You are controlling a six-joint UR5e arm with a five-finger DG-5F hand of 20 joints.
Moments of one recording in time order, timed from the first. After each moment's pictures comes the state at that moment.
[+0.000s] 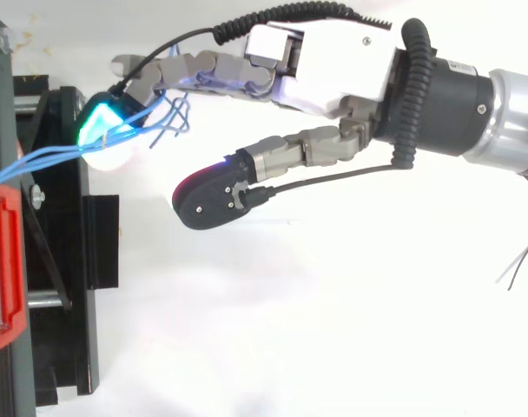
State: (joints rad) arm 0.08 -2.31 -1.26 -2.71 -1.31 -0.14
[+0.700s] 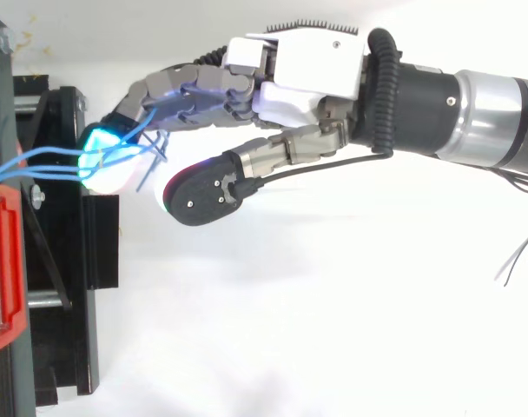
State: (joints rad) arm 0.06 -2.37 -1.22 -2.69 -1.40 0.04
